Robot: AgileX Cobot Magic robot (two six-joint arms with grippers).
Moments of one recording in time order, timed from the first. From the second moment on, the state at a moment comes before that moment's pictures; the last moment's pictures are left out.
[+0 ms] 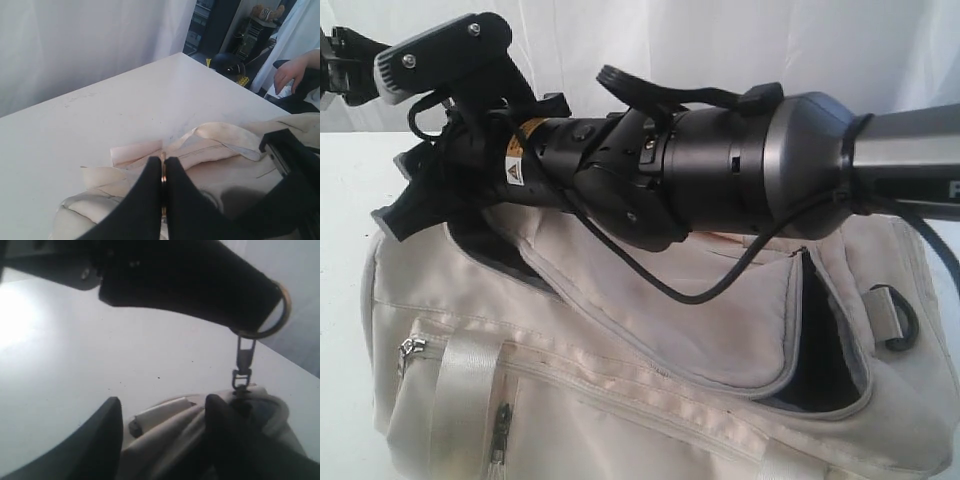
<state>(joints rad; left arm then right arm) 0.08 1.45 -1.08 1.70 -1.03 -1.60 1.05 1.80 -1.30 -0.23 -0.14 0.14</state>
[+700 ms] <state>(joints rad) 0.08 1.45 -1.06 1.70 -1.03 -1.65 1.04 1.82 -1.30 -0.23 -0.06 0.14</state>
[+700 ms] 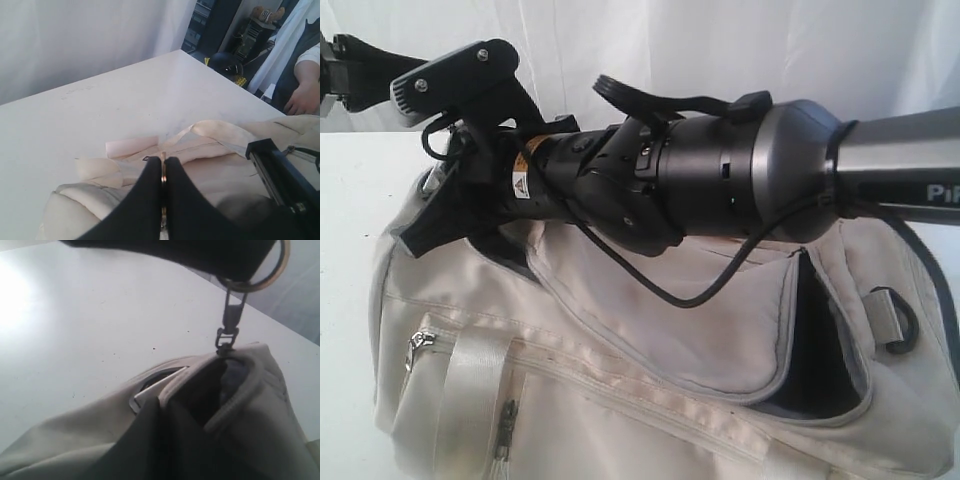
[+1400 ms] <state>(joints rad) 0.06 1.65 -0.98 1.59 -0.83 -1.49 1.06 1.71 -1.30 -0.21 0.16 0.14</state>
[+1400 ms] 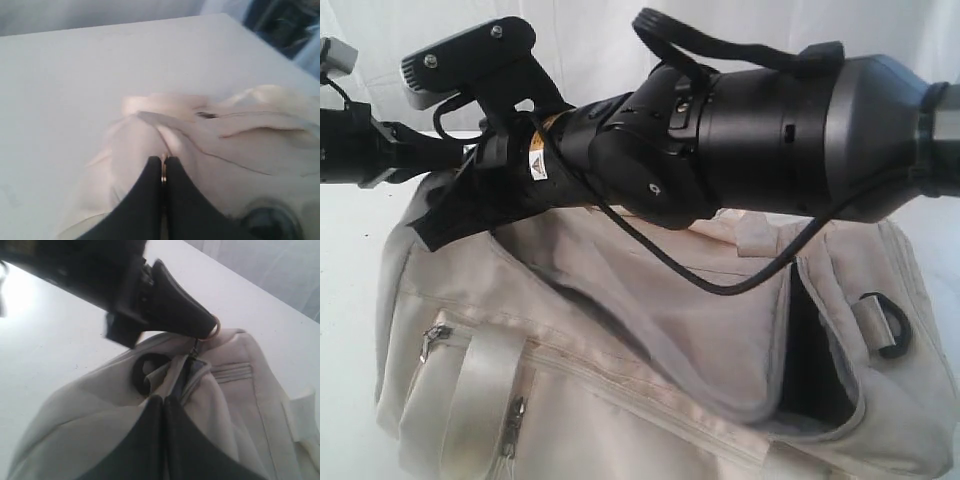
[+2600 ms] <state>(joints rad) 0.08 1.56 -0.98 1.51 -0.93 -1.36 1.08 1.65 -1.30 -0.40 0.62 -0.26</state>
